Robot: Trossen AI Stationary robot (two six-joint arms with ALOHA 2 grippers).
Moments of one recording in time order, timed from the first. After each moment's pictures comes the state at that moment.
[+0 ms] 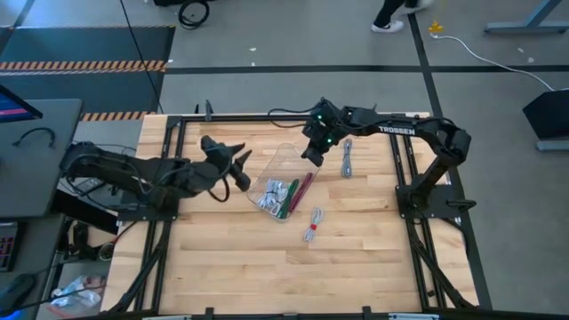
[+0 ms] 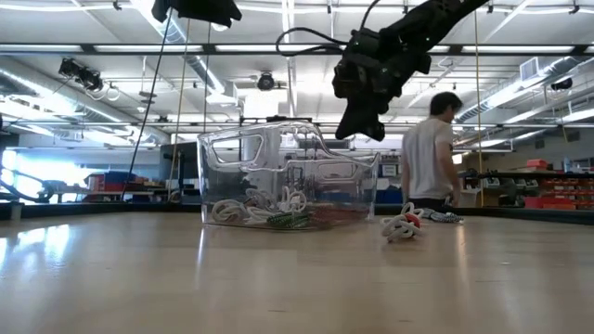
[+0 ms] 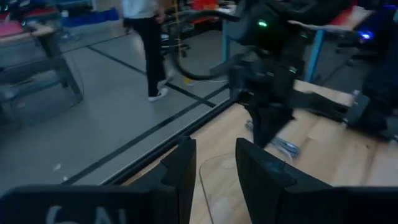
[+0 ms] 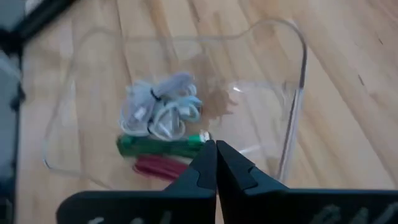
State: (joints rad) left arm -0.21 1.13 1.00 -0.26 -0.97 -0.32; right arm -0.49 1.63 1.21 -0.51 -0.47 0.13
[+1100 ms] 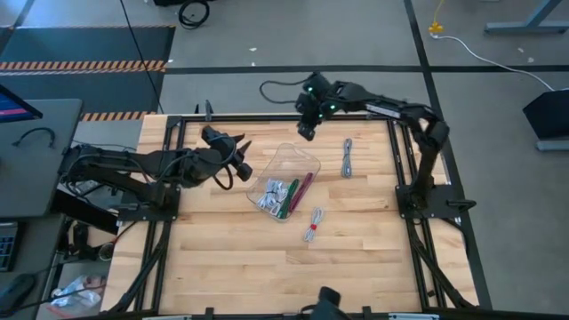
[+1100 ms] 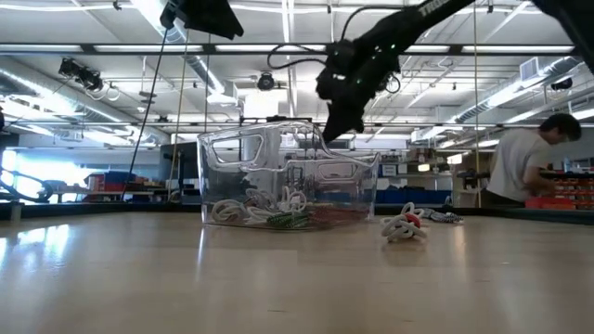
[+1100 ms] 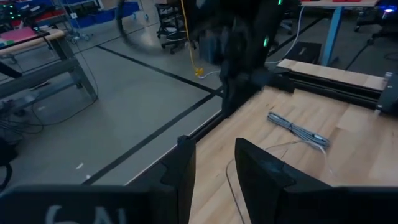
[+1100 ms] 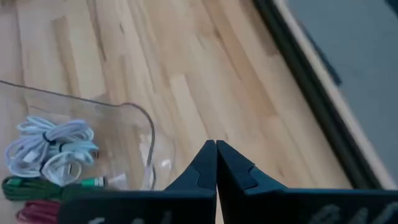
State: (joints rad) left arm -0.07 1.13 1.00 -0.26 -0.87 -0.20; right arm -0.61 1.83 1.59 -0.71 -0.29 -0.12
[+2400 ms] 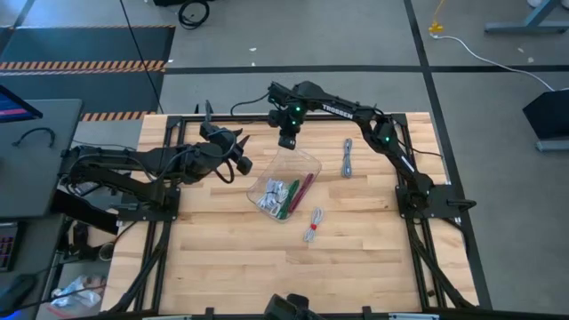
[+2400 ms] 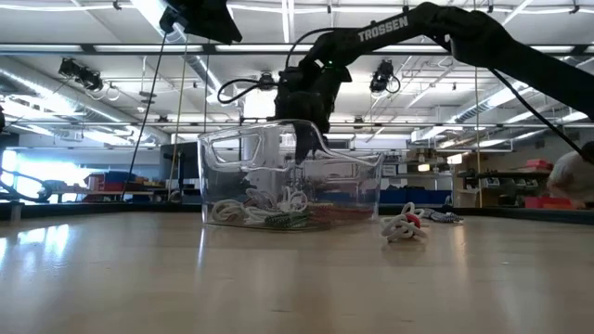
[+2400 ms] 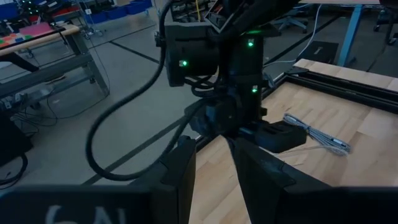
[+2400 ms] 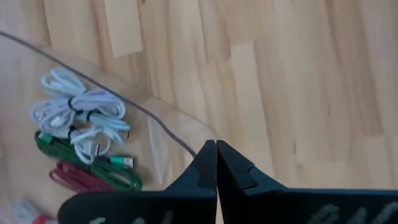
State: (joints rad) left arm -0.02 1.13 1.00 -0.27 -0.87 -0.20; right arm -0.51 2.37 2.33 -1.28 -0.38 -0.27
